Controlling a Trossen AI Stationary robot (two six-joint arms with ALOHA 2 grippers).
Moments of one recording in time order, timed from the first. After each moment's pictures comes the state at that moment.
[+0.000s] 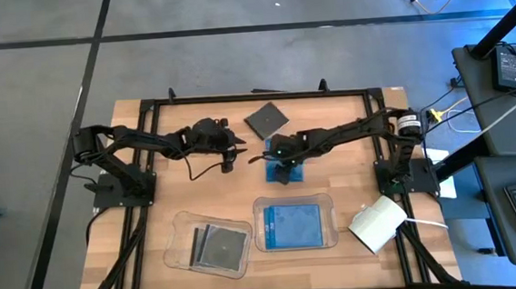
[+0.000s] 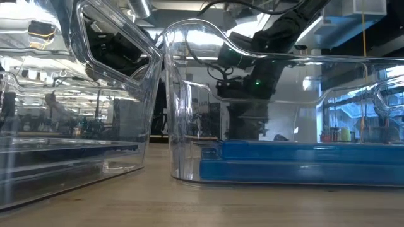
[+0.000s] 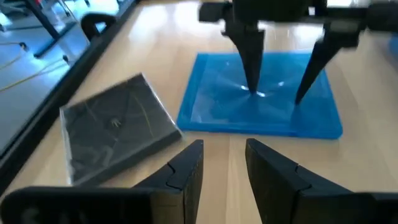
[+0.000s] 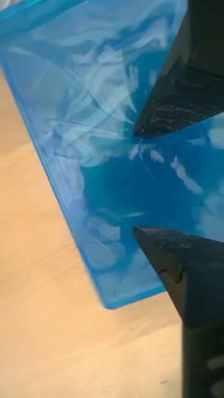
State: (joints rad) left arm 0.38 1.52 0.56 0.48 0.15 0.23; right arm -0.14 1.87 1.07 -0.34 0.02 0.32
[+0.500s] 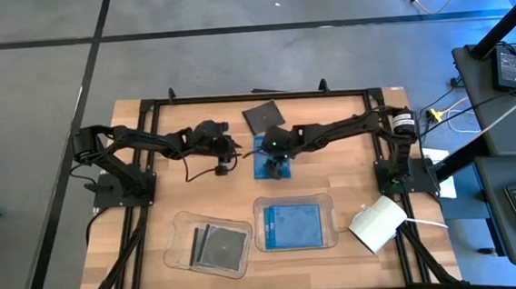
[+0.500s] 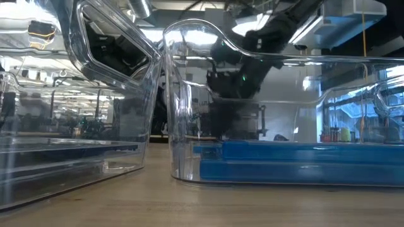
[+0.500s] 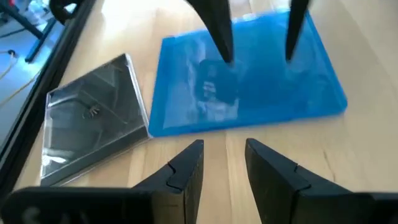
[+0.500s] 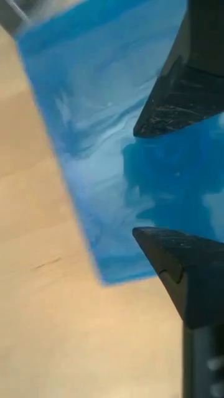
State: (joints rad) left arm 0.37 1.52 0.56 0.34 0.14 0.44; right arm -0.18 1.90 1.13 -0.21 -0.05 0.21
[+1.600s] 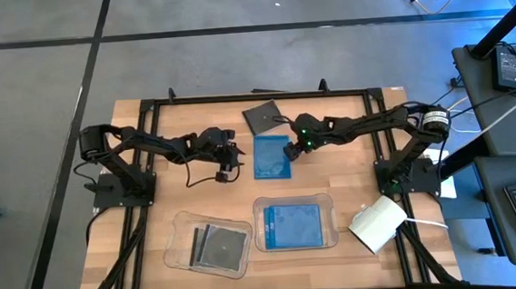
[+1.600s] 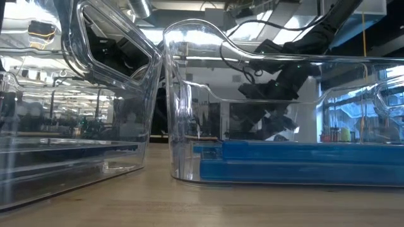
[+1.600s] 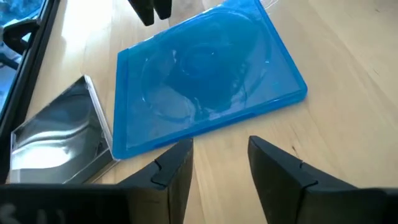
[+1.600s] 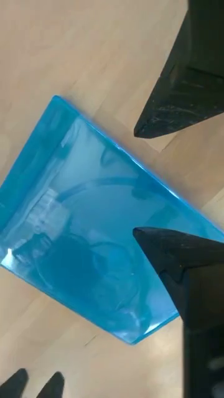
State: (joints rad) left arm 0.31 1.59 0.56 0.38 0.14 0.59; right arm -0.34 1.64 0.76 -0.04 -0.08 0.67
